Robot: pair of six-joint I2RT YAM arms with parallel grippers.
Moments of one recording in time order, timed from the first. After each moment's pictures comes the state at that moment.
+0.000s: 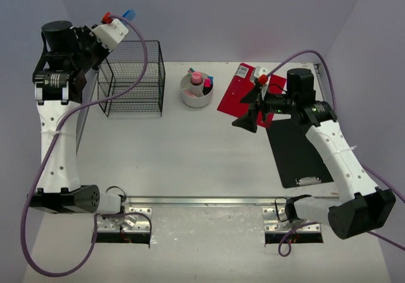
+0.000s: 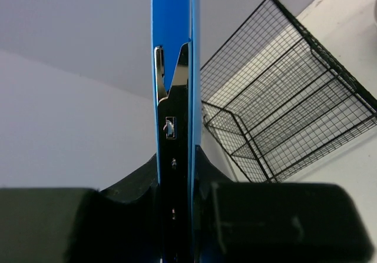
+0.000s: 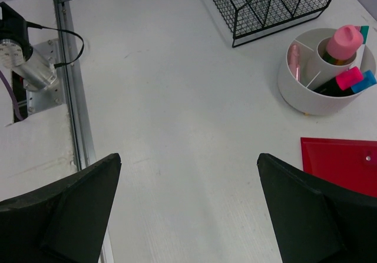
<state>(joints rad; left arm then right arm) 0.08 1.36 1.89 -0.80 0.17 0.86 0.24 1.22 1.20 -0.52 -0.92 -0.40</state>
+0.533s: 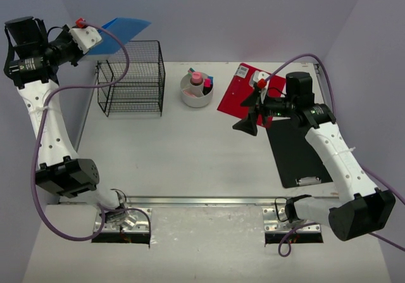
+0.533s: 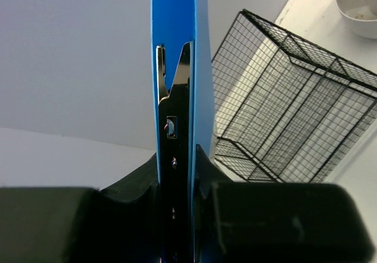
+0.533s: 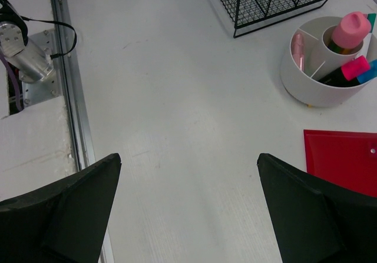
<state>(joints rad) 0.41 1.55 2.01 -0.86 0.81 1.13 0.24 1.21 1.15 -0.53 -0.91 -0.42</state>
